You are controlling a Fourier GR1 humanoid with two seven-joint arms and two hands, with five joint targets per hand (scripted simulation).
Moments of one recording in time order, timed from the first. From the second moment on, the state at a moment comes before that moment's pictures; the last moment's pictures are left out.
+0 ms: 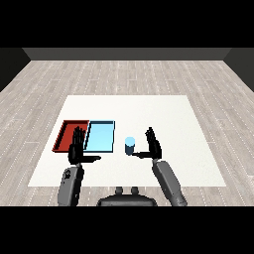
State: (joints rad) left arm -0.02 0.03 0.06 -1.54 0.15 -0.08 -0.46; right arm -0.18 0.00 0.22 -1.28 -0.27 -0.15 -0.32
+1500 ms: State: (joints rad) left arm -0.01 0.05 0.08 -1.58 0.16 -0.08 -0.44; right arm -0.40 0.00 0.40 -0.90 -0.52 -0.22 -0.50
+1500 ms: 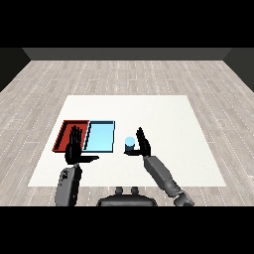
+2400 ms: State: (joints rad) left arm 0.00 0.04 0.08 -1.57 0.16 -0.09 -0.46; right arm -0.52 0.00 0.51 -0.74 -0.69 -0.22 -0.57
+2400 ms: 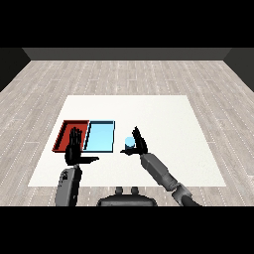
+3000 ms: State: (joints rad) left arm 0.01 0.04 0.09 -1.59 0.17 -0.09 -0.45; right arm -0.61 0.00 0.62 -0.66 -0.77 -0.40 -0.56
